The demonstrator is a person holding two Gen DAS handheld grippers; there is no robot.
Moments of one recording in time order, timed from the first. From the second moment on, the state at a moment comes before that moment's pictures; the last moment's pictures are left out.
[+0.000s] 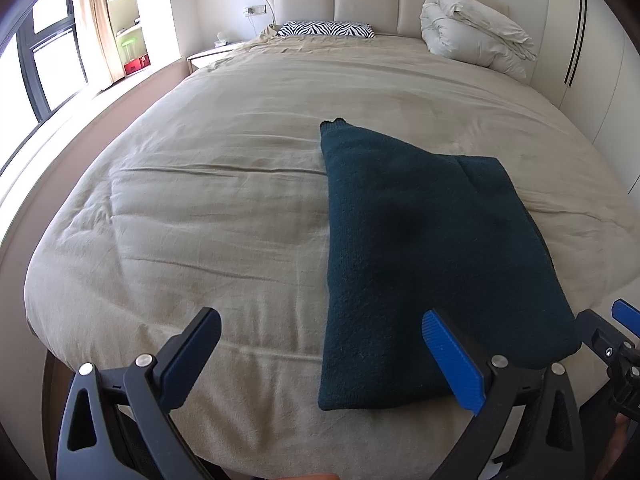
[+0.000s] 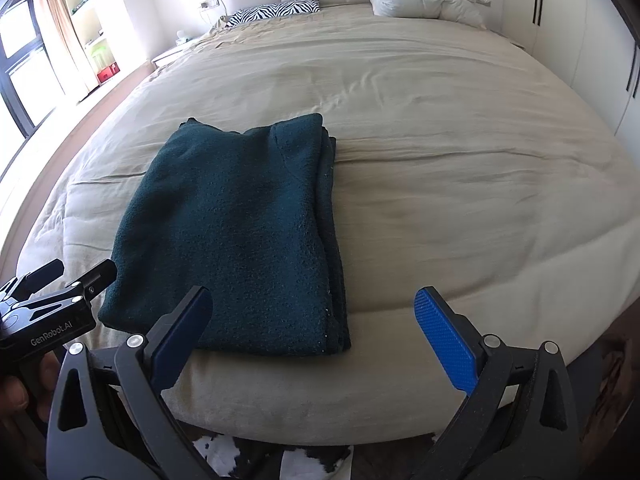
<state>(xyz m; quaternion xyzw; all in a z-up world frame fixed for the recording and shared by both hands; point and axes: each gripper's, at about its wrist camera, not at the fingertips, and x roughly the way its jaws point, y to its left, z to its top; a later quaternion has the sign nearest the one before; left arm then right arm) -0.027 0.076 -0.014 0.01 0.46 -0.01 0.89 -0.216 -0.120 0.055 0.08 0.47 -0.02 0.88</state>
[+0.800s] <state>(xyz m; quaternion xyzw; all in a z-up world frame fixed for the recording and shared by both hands) -0.027 0.077 -0.015 0.01 0.46 -0.01 0.89 -0.219 -0.121 0.053 0.08 0.47 -0.03 0.88</state>
